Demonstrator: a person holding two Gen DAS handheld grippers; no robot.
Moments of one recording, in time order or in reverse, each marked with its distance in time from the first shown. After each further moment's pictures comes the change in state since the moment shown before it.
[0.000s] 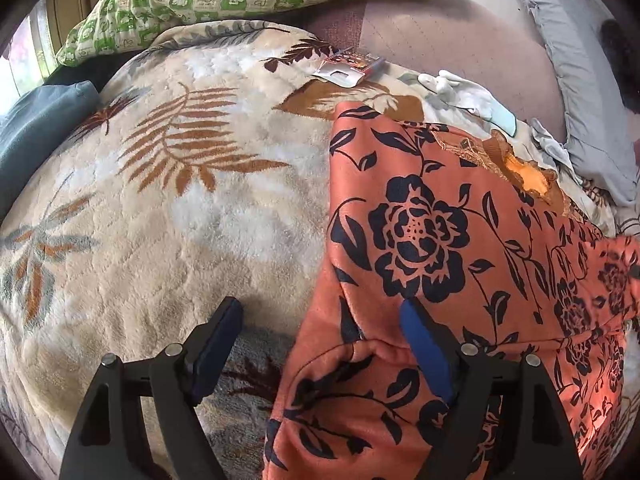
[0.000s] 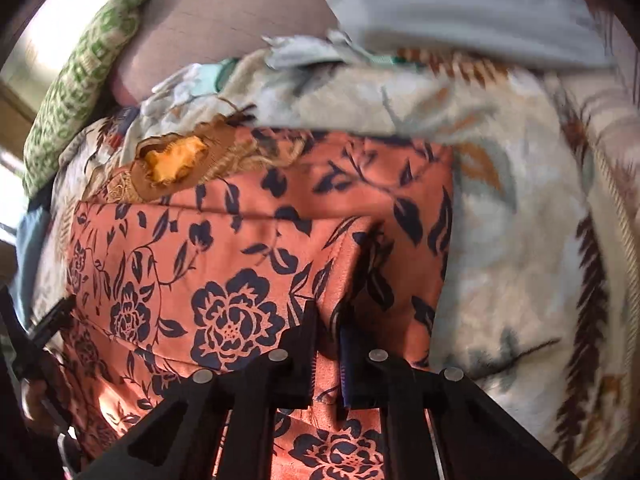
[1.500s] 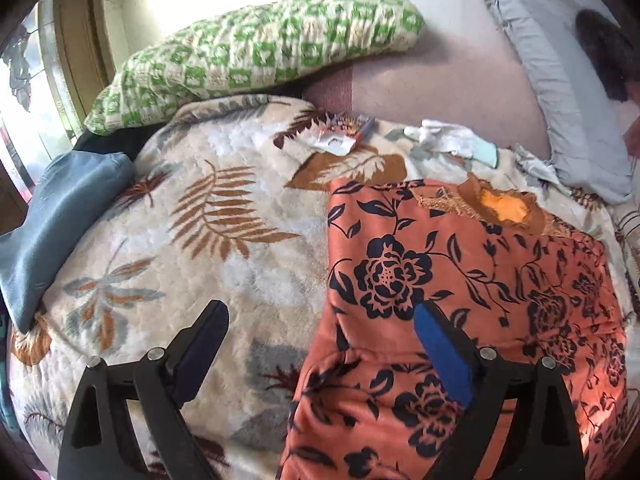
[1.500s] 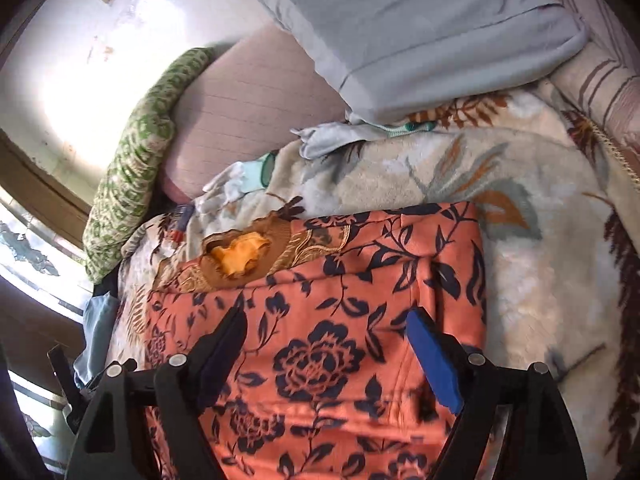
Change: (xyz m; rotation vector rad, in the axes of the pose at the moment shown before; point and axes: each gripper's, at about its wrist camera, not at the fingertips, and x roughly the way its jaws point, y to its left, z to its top) left arm -0.087 -0.015 -0.001 0.065 -0.173 0.084; right arm -0.037 -0.022 0.005 0.244 -0.235 0.289
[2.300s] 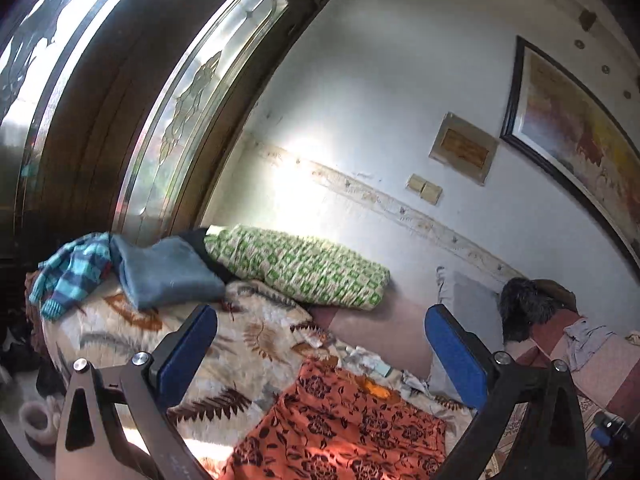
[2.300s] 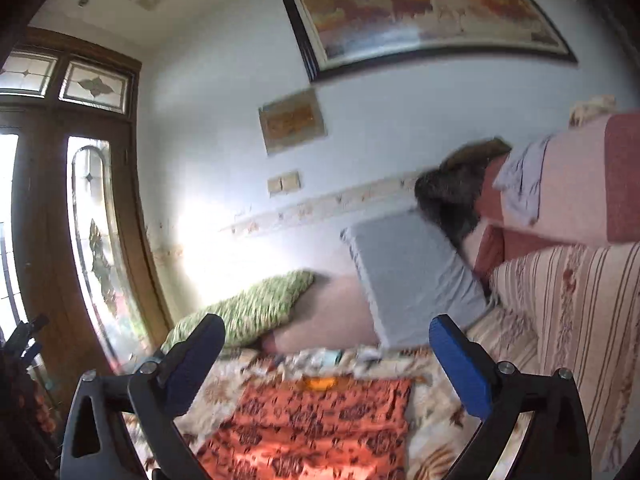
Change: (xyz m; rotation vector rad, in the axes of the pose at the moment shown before) left arm -0.373 0.084 -0.144 -0.505 -0.676 -0.126; right arm -0.431 0.094 -0.210 -0.316 -0.726 0.032
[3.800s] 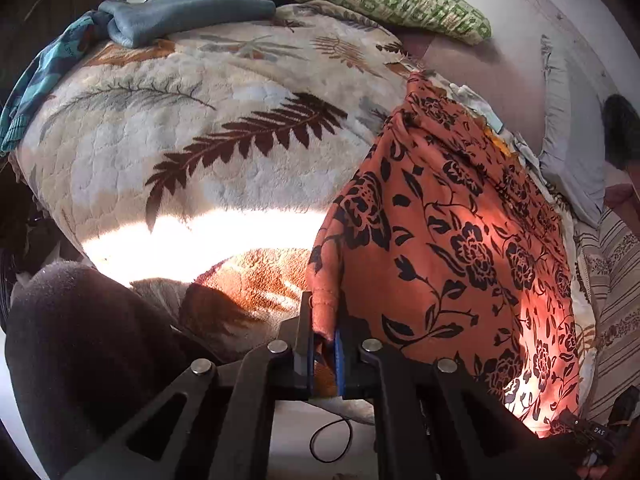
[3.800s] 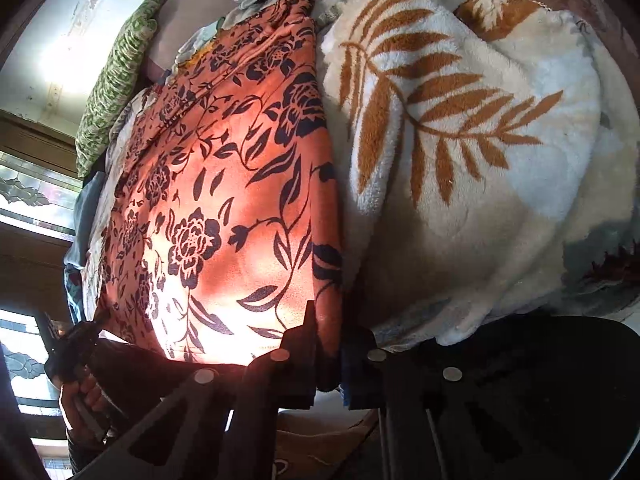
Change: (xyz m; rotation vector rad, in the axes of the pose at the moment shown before) left arm 0.142 0.089 -0.197 0.102 0.798 0.210; right arm 0.124 -0.128 -0.291 0.391 1.023 -0.093
